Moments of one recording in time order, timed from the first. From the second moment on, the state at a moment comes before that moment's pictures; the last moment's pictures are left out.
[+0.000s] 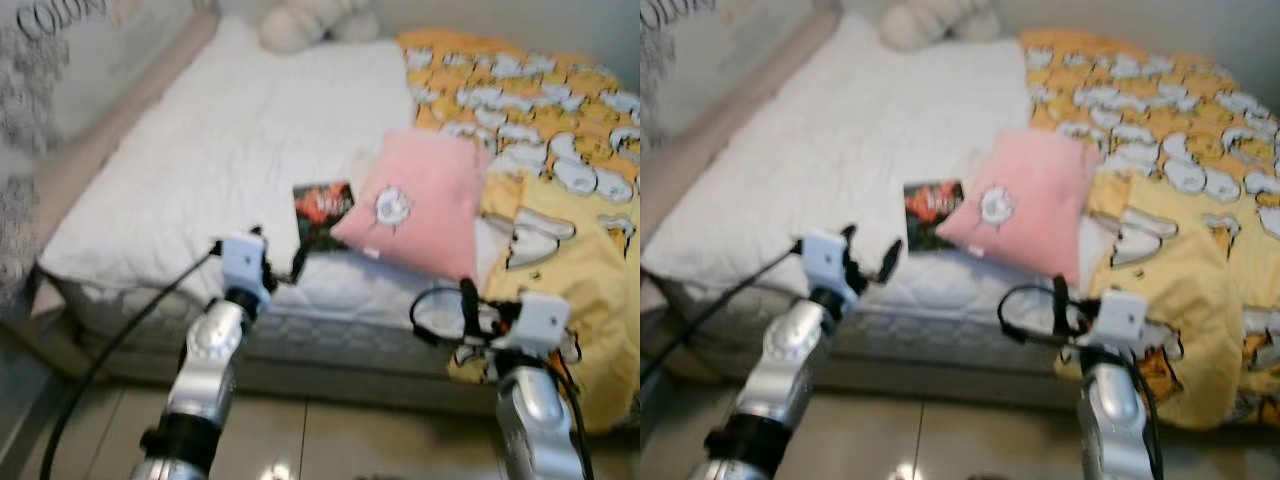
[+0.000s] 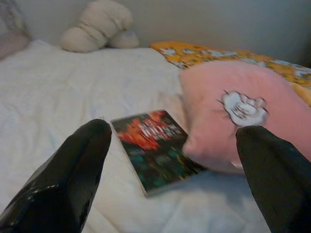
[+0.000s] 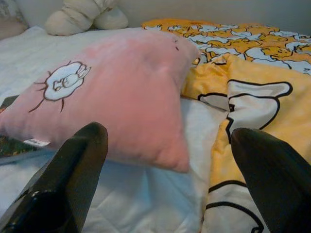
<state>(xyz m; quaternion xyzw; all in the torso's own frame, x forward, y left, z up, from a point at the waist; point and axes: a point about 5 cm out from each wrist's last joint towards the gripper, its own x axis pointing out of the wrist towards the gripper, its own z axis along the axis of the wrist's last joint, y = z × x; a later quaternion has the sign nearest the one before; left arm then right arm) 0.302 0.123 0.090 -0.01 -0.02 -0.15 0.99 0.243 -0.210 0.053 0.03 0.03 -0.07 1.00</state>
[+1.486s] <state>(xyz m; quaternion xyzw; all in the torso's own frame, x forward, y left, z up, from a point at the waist) 0.388 0.115 0.128 -0.03 0.11 -0.18 0.98 0.321 -0.218 0.057 0.18 0.13 -0.03 0.98</state>
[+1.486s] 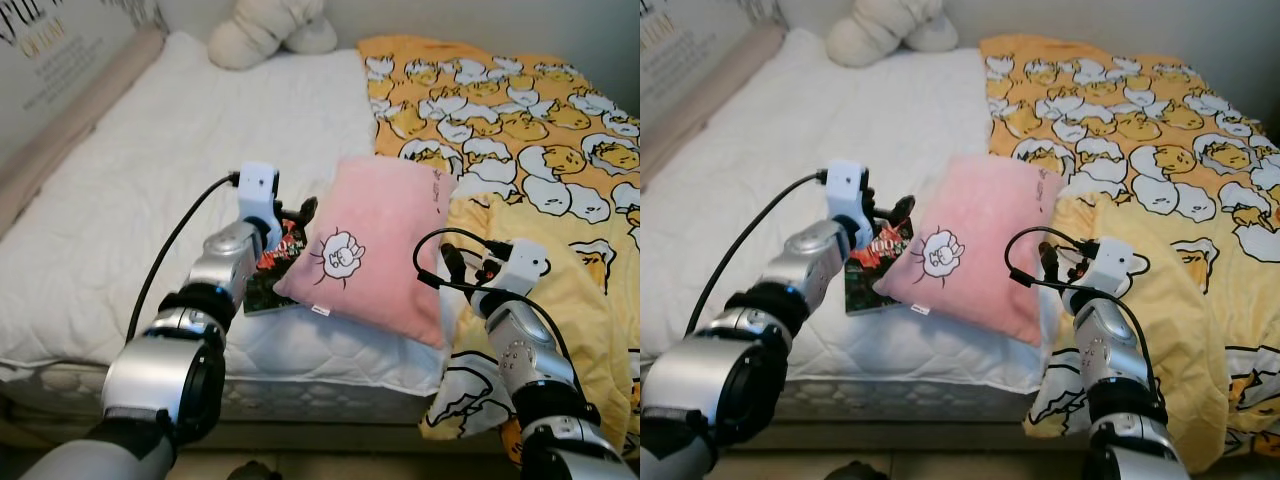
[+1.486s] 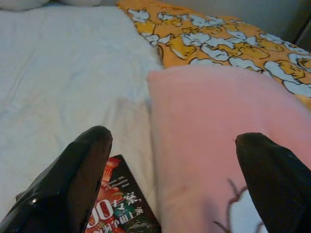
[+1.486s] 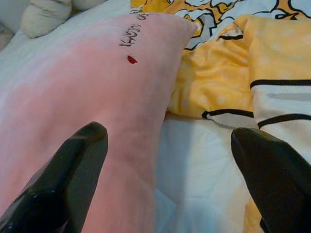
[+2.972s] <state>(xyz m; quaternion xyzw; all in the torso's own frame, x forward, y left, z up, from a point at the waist) 0.347 0.055 0.062 0.03 0.26 -0.25 0.93 0.325 -0.181 0.030 0.15 0.23 0.07 0.96</state>
